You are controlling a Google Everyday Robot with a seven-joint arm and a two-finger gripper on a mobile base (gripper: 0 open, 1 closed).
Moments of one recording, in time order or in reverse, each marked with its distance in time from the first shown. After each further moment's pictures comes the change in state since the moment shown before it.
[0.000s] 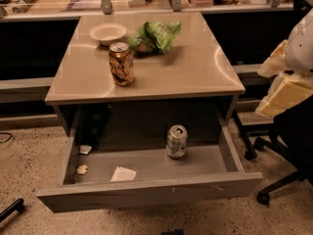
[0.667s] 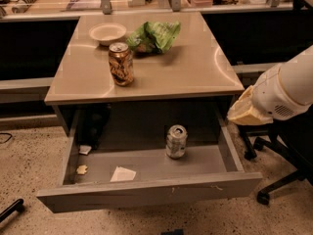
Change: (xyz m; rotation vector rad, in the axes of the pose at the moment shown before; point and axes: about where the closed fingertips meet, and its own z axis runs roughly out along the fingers) arm 0.003 0.008 0.103 -0.006 -0.173 0.036
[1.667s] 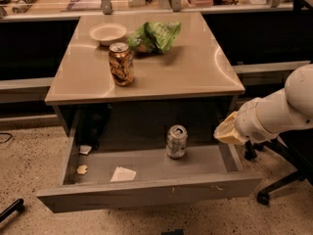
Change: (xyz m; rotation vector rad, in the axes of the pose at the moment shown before) arm 0.026 0.005 0.097 -0.017 -0.082 0.048
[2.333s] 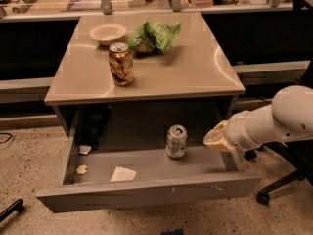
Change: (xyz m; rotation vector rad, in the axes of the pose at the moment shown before) arm 0.010 0.003 0.054 -0.033 -0.111 0.012
